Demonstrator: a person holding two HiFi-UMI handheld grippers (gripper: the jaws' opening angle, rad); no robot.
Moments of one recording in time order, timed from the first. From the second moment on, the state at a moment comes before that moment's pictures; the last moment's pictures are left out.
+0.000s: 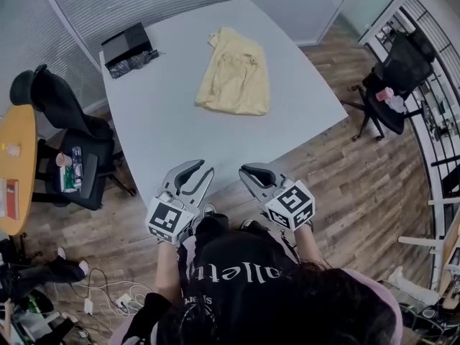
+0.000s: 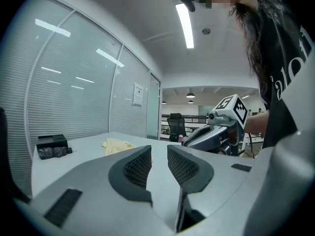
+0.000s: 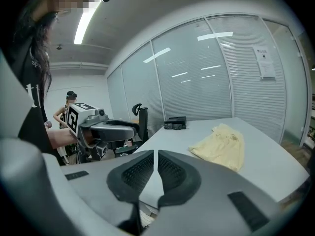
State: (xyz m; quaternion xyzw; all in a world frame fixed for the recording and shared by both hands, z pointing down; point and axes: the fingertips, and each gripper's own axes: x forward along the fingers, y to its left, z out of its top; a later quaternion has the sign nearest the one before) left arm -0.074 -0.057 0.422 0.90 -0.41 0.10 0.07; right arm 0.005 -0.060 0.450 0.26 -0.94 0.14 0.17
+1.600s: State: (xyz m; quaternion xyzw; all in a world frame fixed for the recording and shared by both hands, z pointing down) left arm 0.018 0.049 0.421 0.88 -0.46 0.14 0.06; right arm 0.071 0.036 0.431 0.19 -0.97 0.08 0.14
